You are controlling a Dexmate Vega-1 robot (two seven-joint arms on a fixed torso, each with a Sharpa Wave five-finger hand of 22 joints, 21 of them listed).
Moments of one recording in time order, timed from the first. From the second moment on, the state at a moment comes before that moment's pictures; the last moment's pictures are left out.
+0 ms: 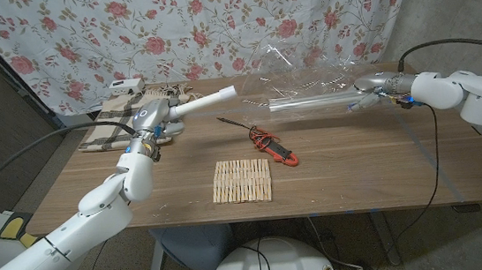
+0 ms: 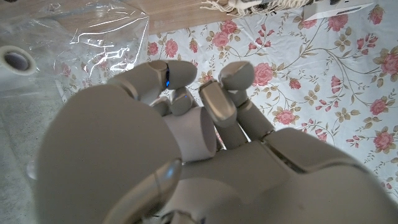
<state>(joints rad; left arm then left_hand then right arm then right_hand) 1.17 0.94 0.34 -2.04 0.45 0.36 0.51 1.07 -0.20 1.09 -0.21 0.91 0.92 -0.18 1.35 1.16 1.17 -0.20 1.38 1.13 1.28 -0.20 1.57 1.24 1.05 -0.19 1.55 0.90 -0.73 -1.17 -0.46 -1.63 -0.37 0.18 0.23 0.96 0.00 0.33 0.09 0.18 0.75 -0.17 1.00 0.55 1.04 -0.17 1.21 1.12 1.26 -0.18 1.02 1.22 1.23 -0.21 1.10 0.73</state>
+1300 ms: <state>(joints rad) 1.09 0.93 0.37 -1.97 0.46 0.23 0.46 1.06 -0.22 1.14 -0.22 0.98 0.91 -0.18 1.41 1.16 1.20 -0.20 1.38 1.13 1.26 -0.20 1.59 1.25 1.05 -0.19 1.56 0.92 -0.71 -1.13 -0.42 -1.75 -0.28 0.12 0.23 0.94 -0.02 0.42 0.08 0.18 0.76 -0.16 1.03 0.54 1.05 -0.17 1.21 1.12 1.26 -0.19 1.02 1.22 1.21 -0.22 1.17 0.80</state>
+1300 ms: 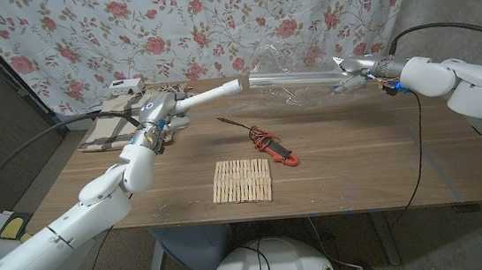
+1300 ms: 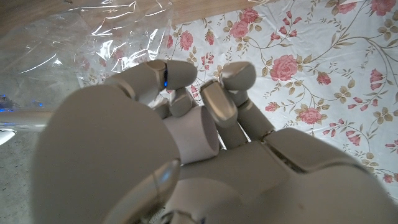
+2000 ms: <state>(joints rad) 0.96 0.87 0.46 -1.86 0.50 0.10 0.43 1.08 -0.23 1.11 -0.22 0.98 0.91 -0.18 1.41 1.16 1.20 -0.21 1.38 1.10 1.26 -0.20 1.59 1.25 1.05 -0.19 1.56 0.94 -0.69 -1.11 -0.42 -1.83 -0.31 0.08 0.25 0.92 -0.03 0.46 0.08 0.18 0.76 -0.16 1.04 0.53 1.05 -0.18 1.21 1.12 1.25 -0.20 1.03 1.12 1.21 -0.22 1.17 0.78</state>
